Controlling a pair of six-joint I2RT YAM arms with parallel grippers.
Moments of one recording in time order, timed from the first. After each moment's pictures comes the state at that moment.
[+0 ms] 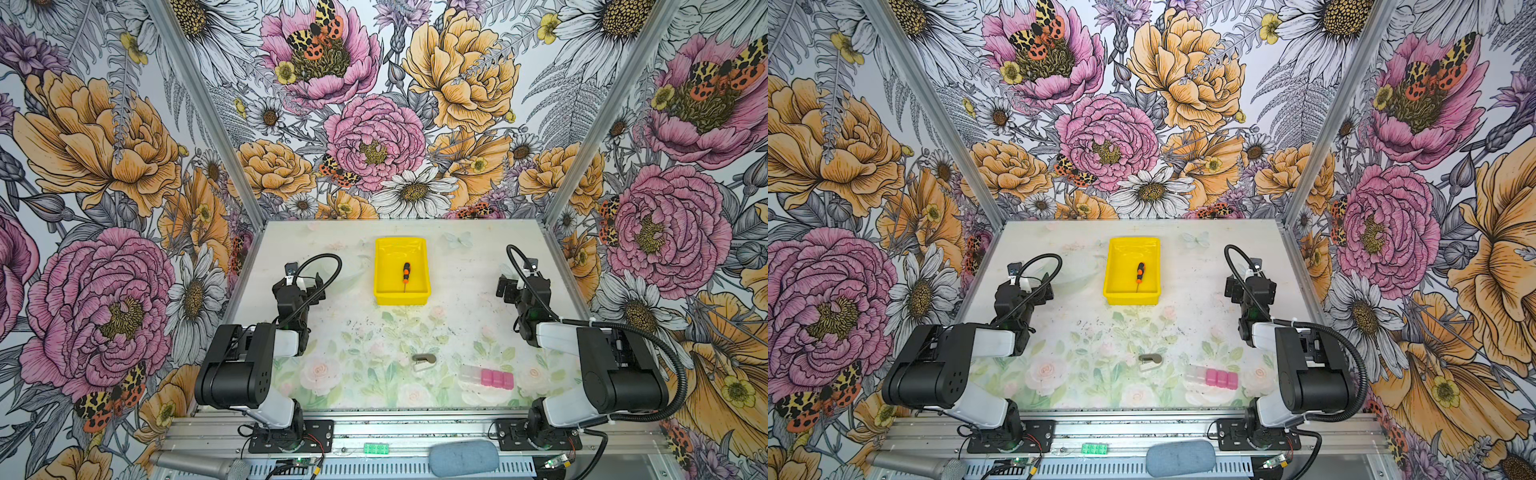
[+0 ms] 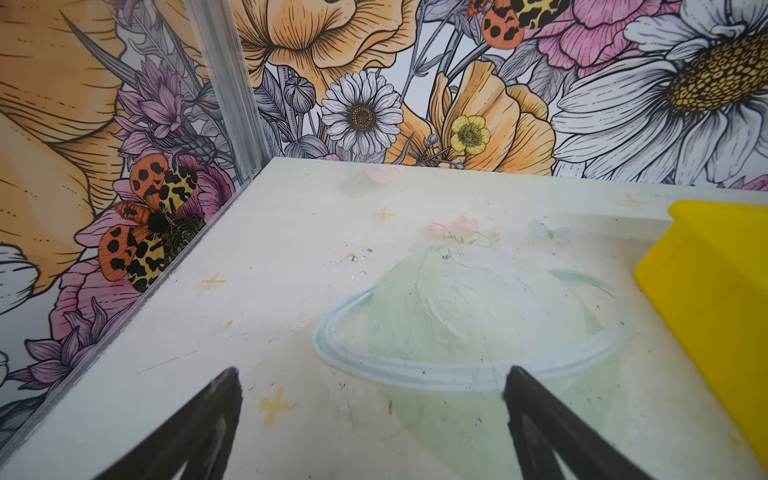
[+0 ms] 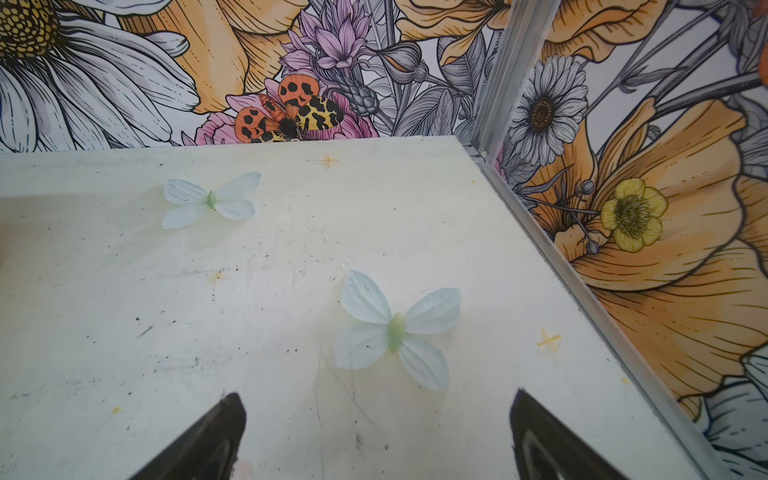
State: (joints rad) left arm -0.01 1.55 0.39 0.93 -0.16 -0.04; right arm -0.01 1.50 0.48 0.62 0.18 0.02
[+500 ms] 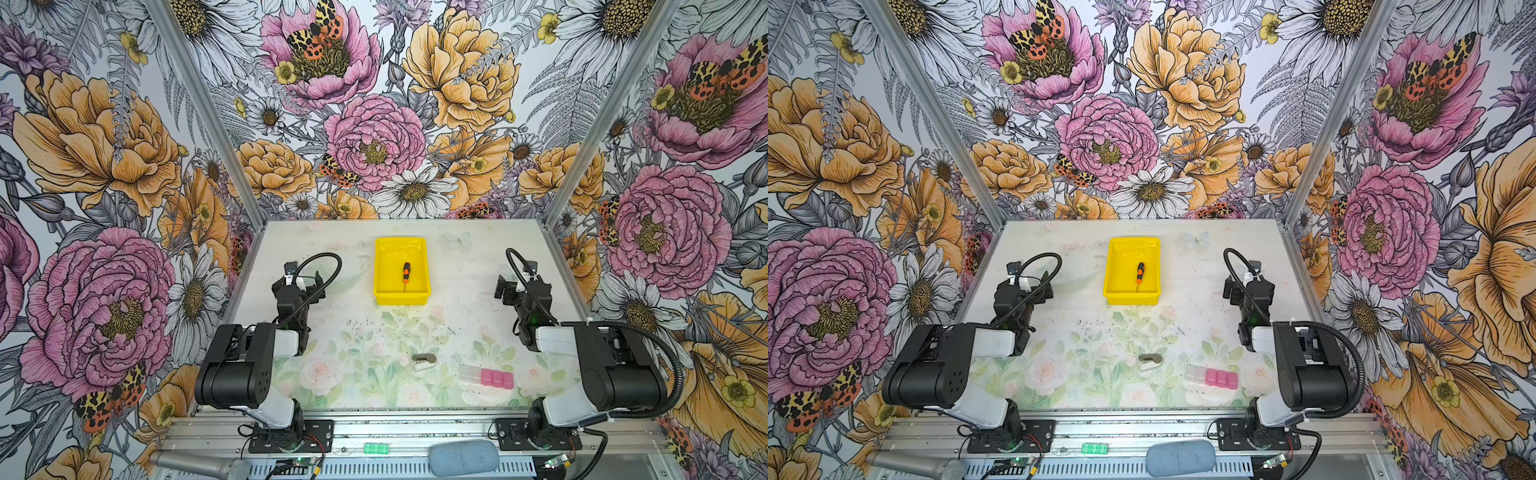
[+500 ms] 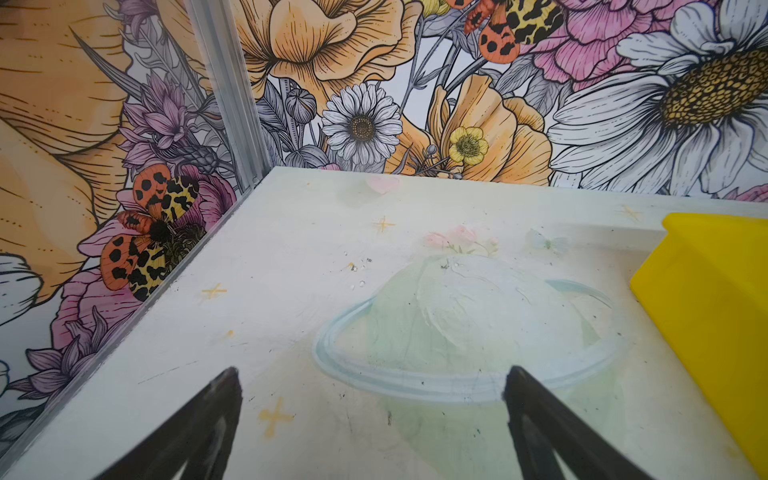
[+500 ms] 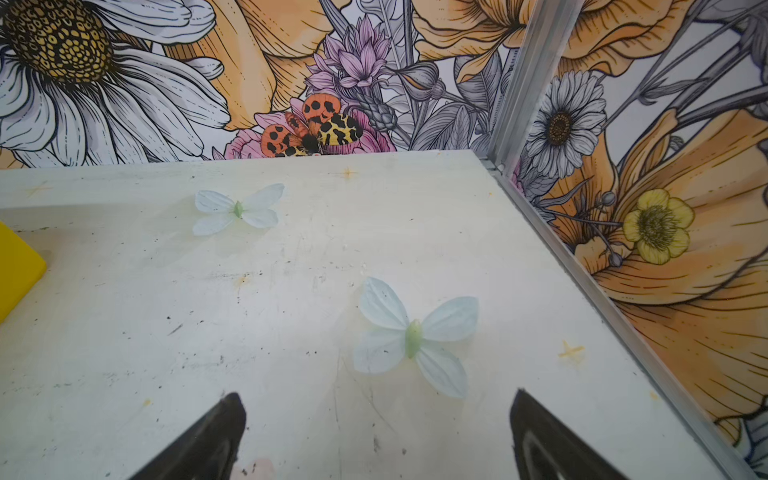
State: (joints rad) left arm -0.01 1.55 0.39 0.95 -0.16 -0.04; right arm -0.02 1.52 0.42 0.75 0.12 0.02
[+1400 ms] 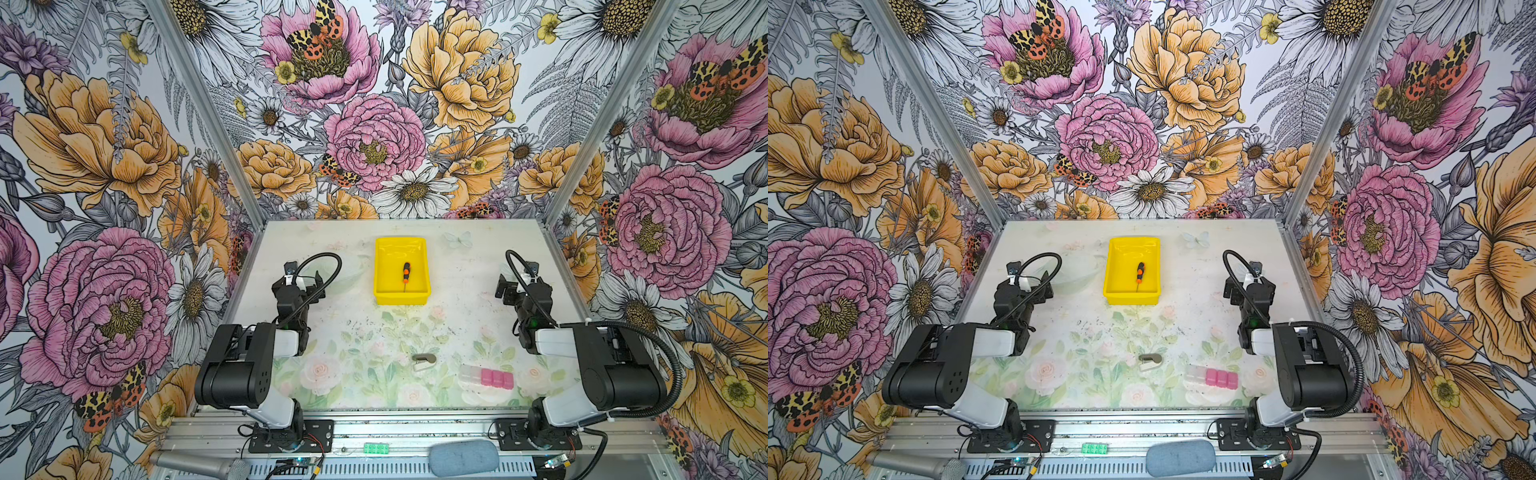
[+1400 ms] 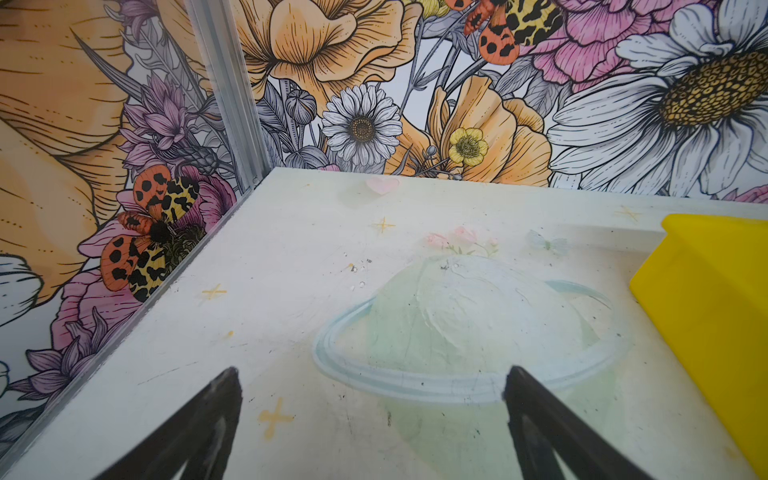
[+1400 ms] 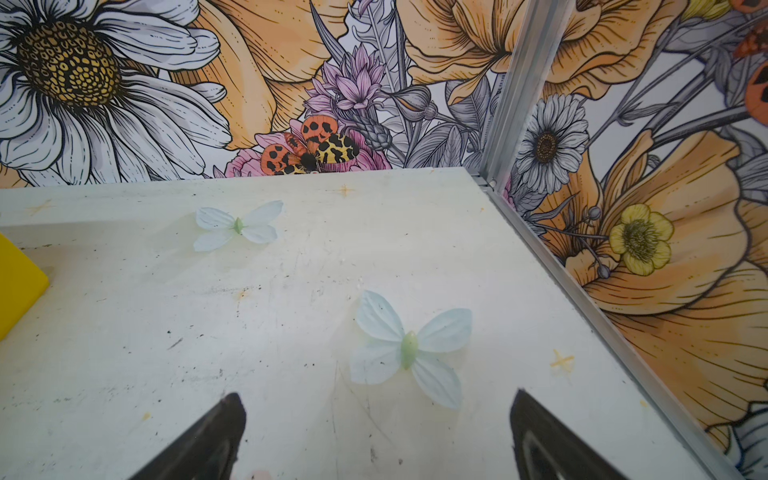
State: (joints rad) left arm -0.01 1.55 0.39 0.95 -0.16 -0.04; right arm -0.01 1.52 0.40 0.83 0.15 0.02
